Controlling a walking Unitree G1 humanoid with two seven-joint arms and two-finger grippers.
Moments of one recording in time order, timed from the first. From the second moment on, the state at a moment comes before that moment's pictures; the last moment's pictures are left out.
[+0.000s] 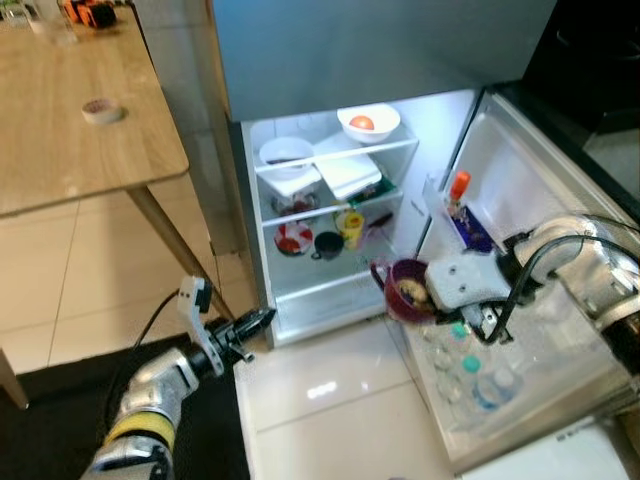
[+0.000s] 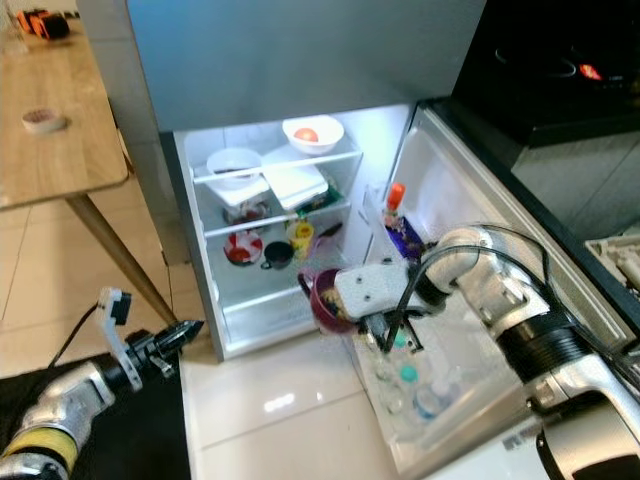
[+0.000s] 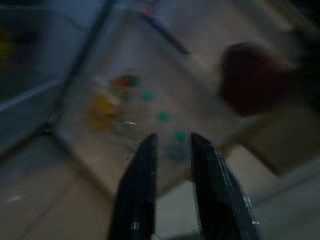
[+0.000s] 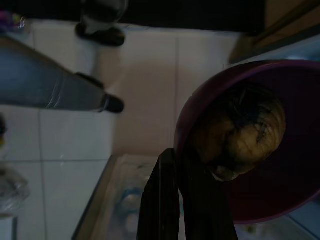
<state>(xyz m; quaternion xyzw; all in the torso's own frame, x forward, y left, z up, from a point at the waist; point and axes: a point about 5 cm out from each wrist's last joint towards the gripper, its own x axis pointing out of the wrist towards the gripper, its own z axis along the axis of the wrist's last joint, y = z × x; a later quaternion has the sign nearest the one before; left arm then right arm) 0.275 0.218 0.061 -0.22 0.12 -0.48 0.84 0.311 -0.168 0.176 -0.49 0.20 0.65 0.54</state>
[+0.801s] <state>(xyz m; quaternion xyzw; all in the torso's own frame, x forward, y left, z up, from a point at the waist) 0.276 0.171 0.114 -0.11 0.10 -0.70 0.70 0.283 -0.119 0.179 -0.51 0.15 0.72 0.45</state>
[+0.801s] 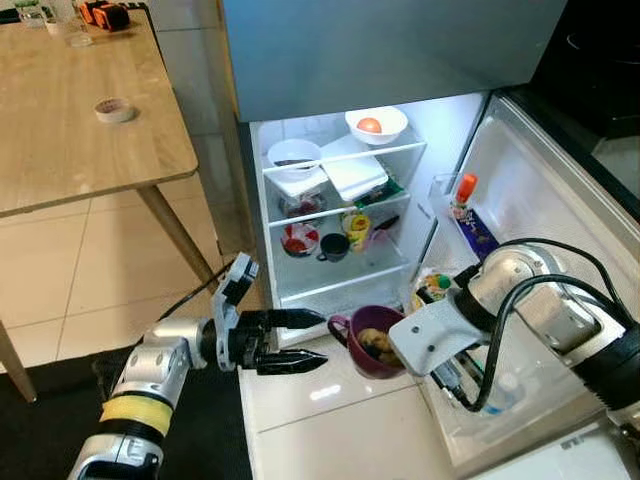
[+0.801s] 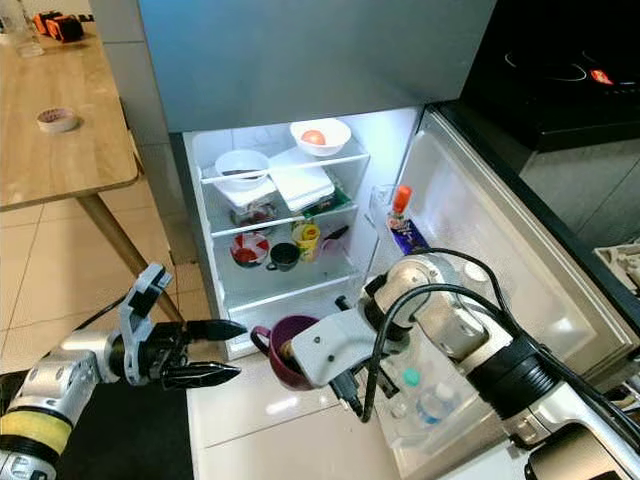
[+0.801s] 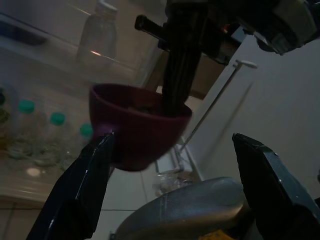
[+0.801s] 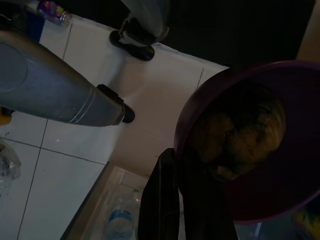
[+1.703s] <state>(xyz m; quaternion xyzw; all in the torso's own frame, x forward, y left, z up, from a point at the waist) 0.270 0.161 0.112 -0.07 0.13 -0.72 0.68 0.253 -0.112 0.205 -0.46 0.12 0.78 0.41</state>
